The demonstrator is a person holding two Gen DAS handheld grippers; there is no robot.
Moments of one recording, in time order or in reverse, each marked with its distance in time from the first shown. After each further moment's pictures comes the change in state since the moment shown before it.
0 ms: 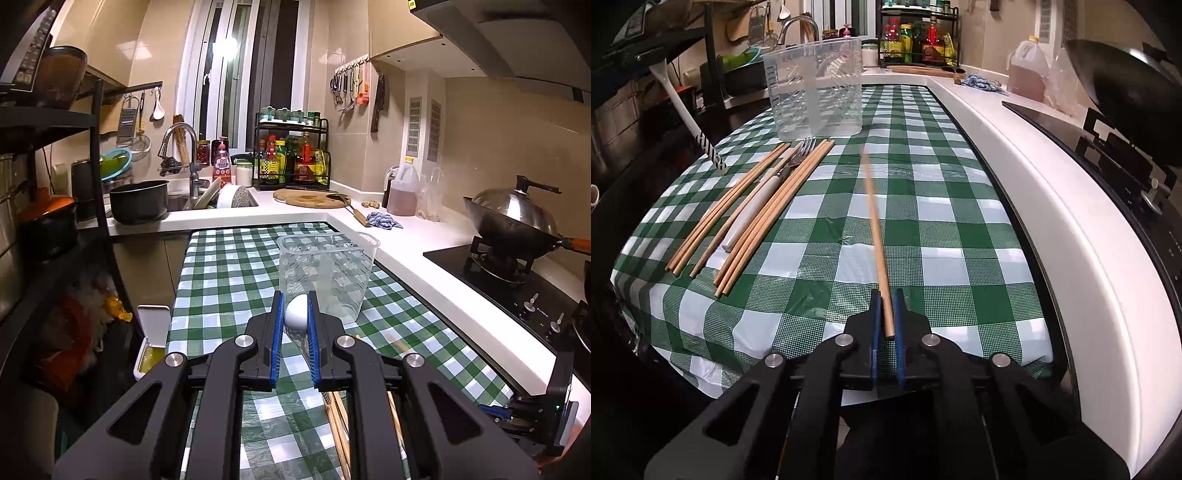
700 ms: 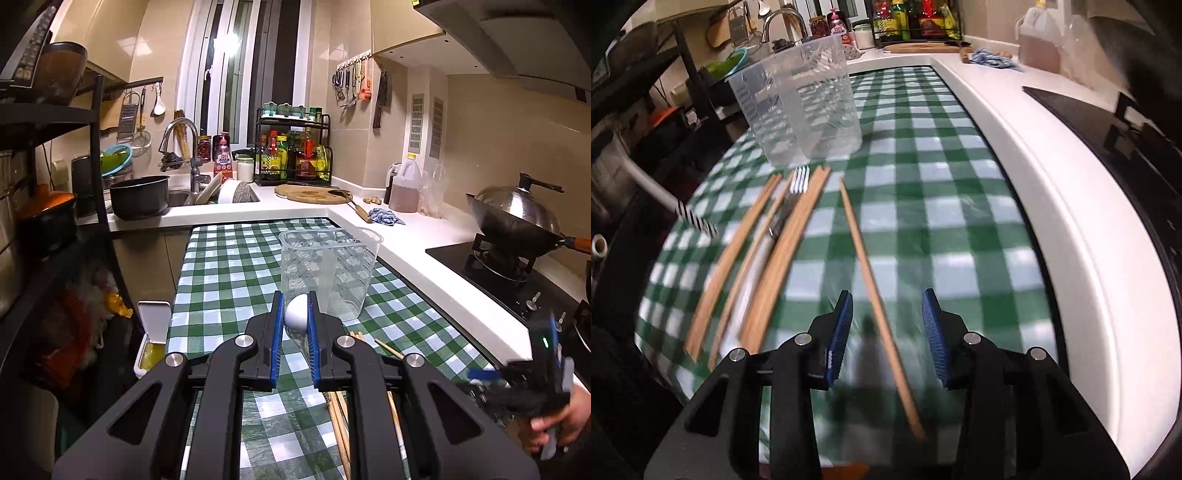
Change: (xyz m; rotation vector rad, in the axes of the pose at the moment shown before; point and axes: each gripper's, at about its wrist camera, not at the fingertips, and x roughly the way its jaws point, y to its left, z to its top) left arm 0.005 0.001 -0.002 -0.008 0.018 0.003; right arm 0.029 -0.009 0.053 0.074 0.113 0.072
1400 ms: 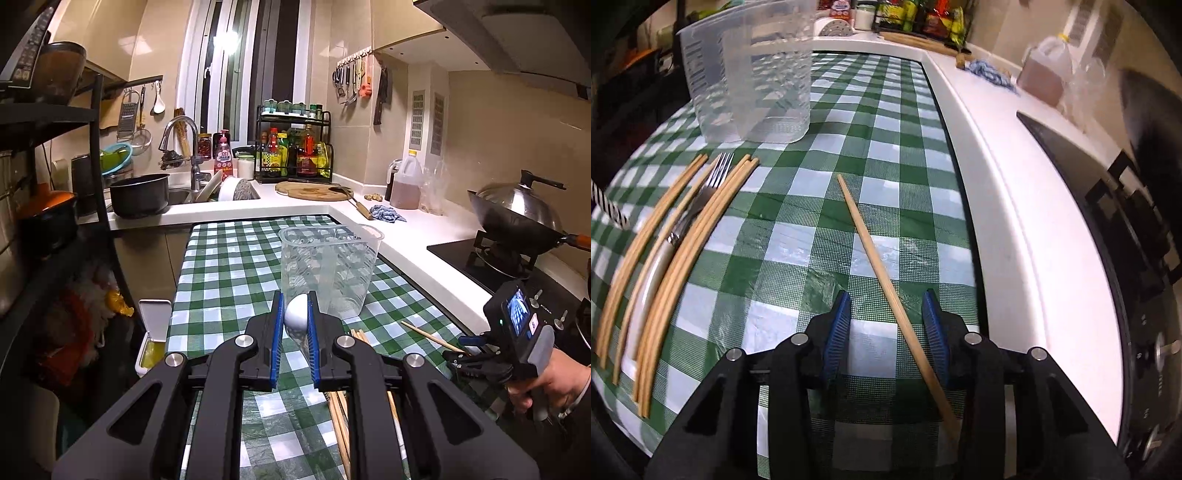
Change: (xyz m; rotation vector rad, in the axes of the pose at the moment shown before) left arm 0.005 -0.004 -0.002 0.011 0.013 0.010; right arm 0.055 -0.023 0.064 -0.133 0.064 -0.181
